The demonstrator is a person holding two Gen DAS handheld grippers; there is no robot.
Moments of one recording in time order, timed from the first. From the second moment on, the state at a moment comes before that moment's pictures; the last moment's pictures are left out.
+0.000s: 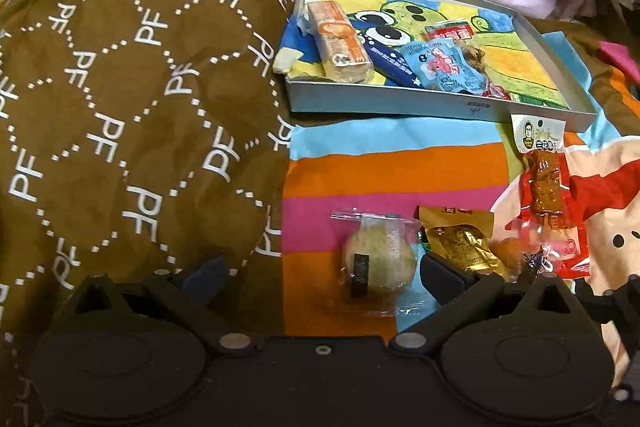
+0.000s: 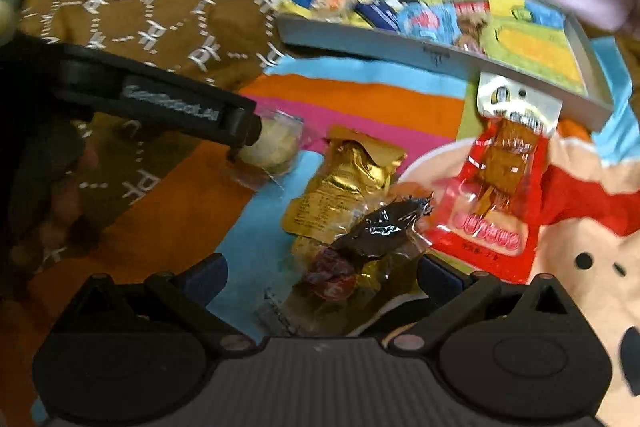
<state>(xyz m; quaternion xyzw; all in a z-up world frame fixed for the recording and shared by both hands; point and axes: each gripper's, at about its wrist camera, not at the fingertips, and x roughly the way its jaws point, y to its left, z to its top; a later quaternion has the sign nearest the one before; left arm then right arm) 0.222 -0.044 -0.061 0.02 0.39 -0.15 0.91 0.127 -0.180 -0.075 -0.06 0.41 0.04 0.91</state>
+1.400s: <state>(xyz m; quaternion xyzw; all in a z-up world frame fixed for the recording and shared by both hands) 0.220 -0.078 -0.083 0.13 0.36 -0.21 0.90 0.127 -0.248 -0.060 0.12 0.41 -0.04 0.90</state>
